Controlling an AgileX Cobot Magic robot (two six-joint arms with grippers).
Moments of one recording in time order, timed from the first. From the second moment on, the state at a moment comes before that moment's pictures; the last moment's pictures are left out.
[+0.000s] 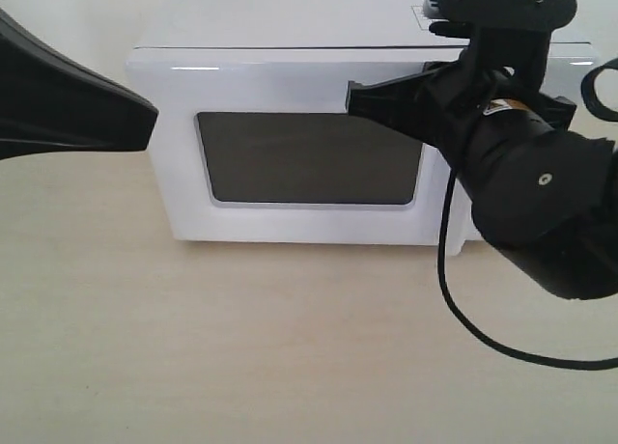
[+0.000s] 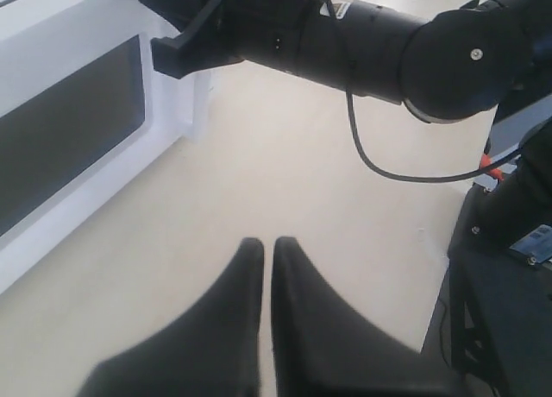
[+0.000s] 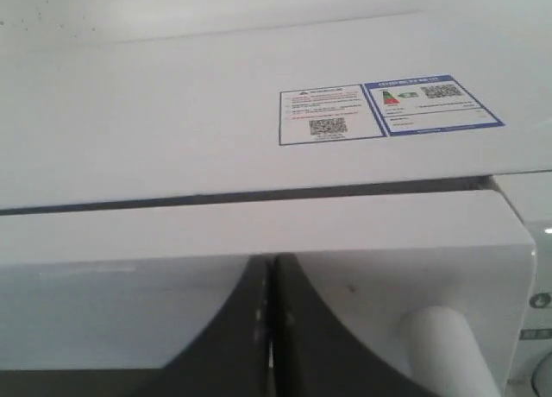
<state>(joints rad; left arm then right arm) -0.45 0.99 -0.99 -0.76 0.92 0.76 0.79 1.54 -0.77 1.08 -0.84 -0.64</state>
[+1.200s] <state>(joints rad) -0.45 0.98 -0.99 -0.99 0.98 0.81 0.78 0.75 -0.53 1.74 -0.45 -1.53</state>
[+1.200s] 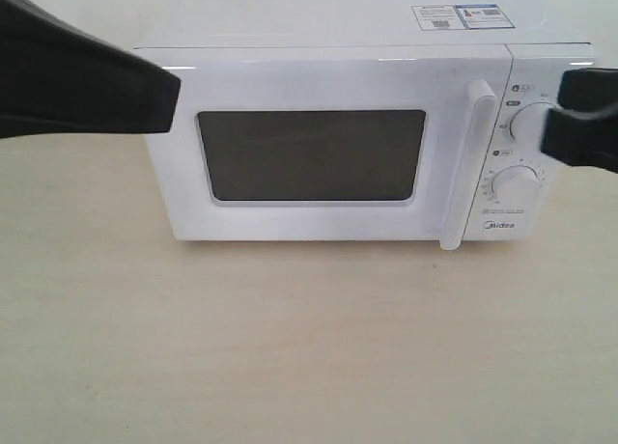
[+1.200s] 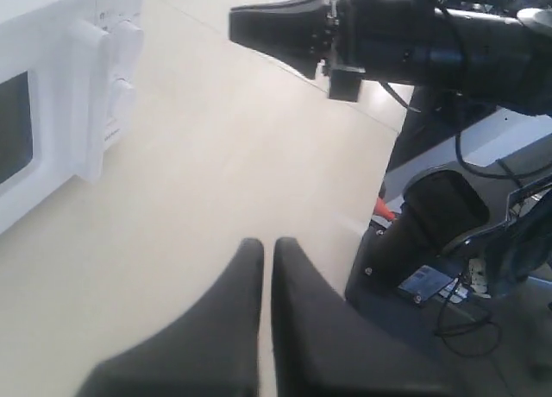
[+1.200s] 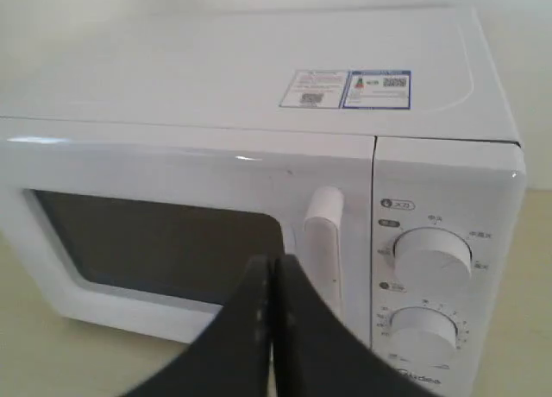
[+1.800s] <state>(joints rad) -0.45 0.86 -0.99 -1.07 0.92 0.81 0.78 0.32 -0.47 1.75 -0.42 -1.54</state>
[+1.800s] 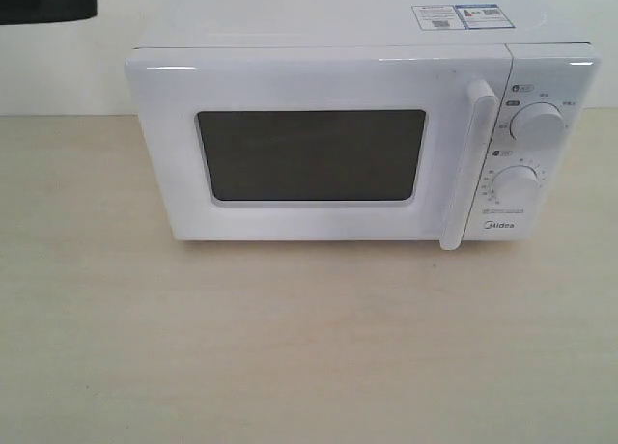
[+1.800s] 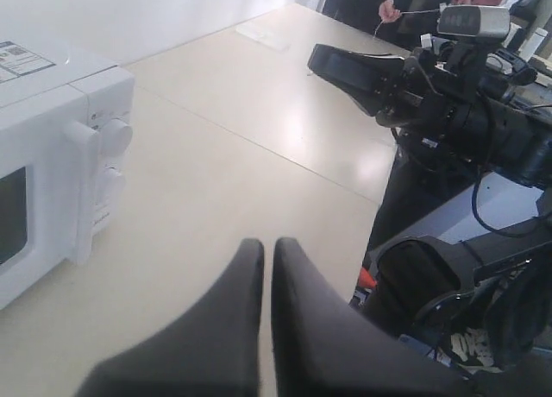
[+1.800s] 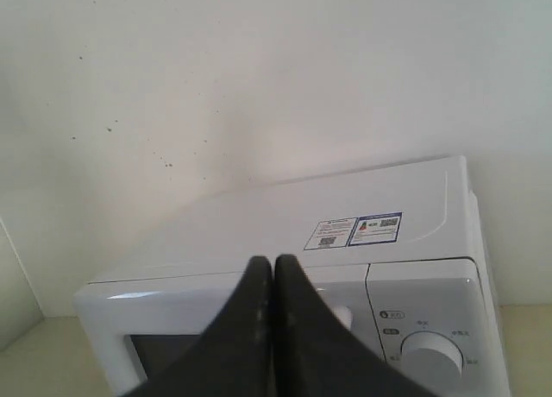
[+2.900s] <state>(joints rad) -0.43 0.57 -0.92 -1.01 0.74 0.84 0.78 0.31 -0.47 1.75 -0.43 -1.54</state>
